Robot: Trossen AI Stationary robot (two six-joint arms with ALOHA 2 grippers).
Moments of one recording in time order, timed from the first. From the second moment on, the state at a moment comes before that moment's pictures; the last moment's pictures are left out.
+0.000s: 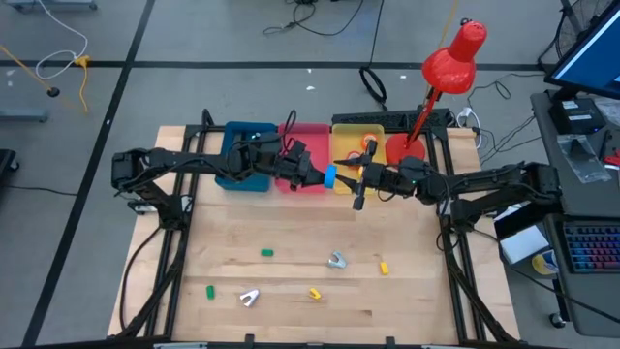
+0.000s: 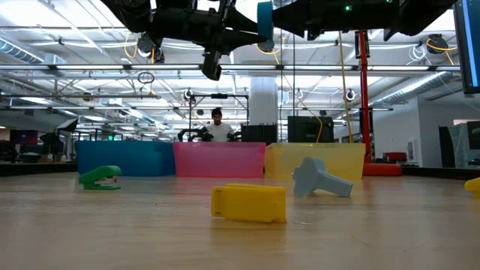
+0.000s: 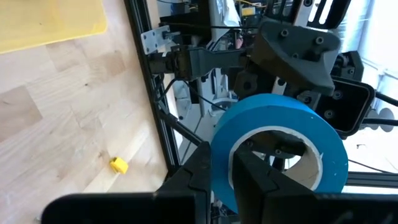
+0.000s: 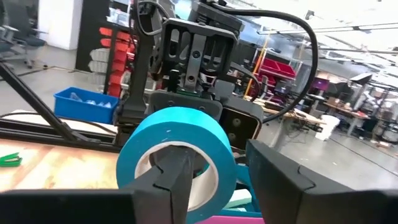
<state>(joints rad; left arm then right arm) 0.25 1.57 1.03 0.37 0.42 -1.38 -0.11 1.23 0.65 0.71 0.10 -0.27</state>
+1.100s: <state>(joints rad) 0.24 1.57 1.03 0.37 0.39 -1.25 -0.14 1.24 0.65 0.70 0.05 -0.22</state>
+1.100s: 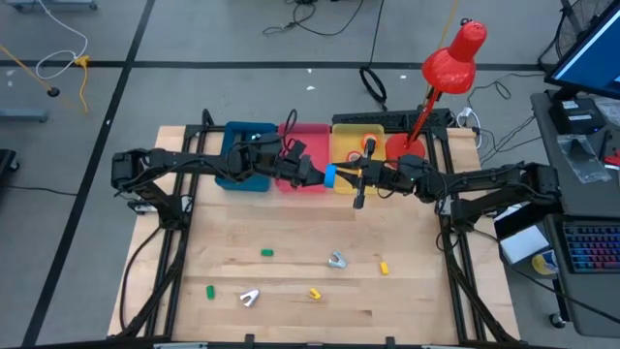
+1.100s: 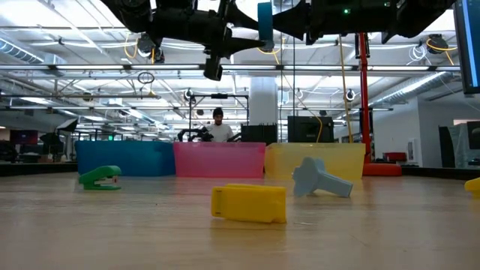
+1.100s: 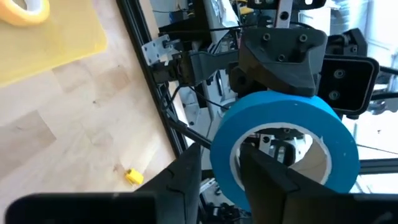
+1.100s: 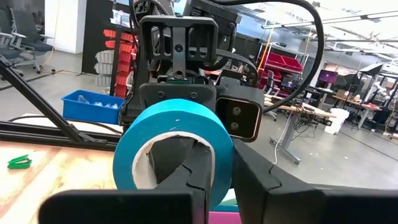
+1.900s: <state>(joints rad) 0.37 1.57 1.03 0.26 0.88 -1.01 -0.16 1.24 0.65 0.65 0.14 -0.22</state>
